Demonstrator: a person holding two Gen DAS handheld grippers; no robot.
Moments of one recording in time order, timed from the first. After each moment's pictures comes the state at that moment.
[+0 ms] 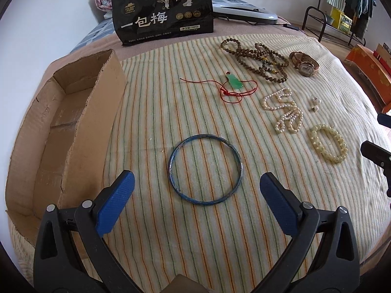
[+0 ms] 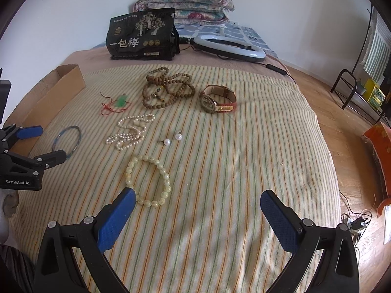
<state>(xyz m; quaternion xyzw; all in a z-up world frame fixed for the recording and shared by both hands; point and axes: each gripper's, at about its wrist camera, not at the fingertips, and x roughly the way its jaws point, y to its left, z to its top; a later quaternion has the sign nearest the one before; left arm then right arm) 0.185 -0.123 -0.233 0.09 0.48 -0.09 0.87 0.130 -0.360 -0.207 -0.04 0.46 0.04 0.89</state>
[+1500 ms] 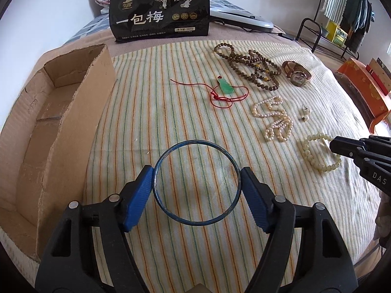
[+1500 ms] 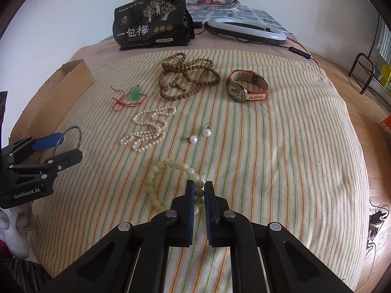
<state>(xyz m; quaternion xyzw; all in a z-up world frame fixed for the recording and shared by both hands) 0.185 -0.124 -0.228 0.04 0.48 -0.12 0.87 0.149 -0.344 -0.219 0.00 0.50 0.09 0.86</state>
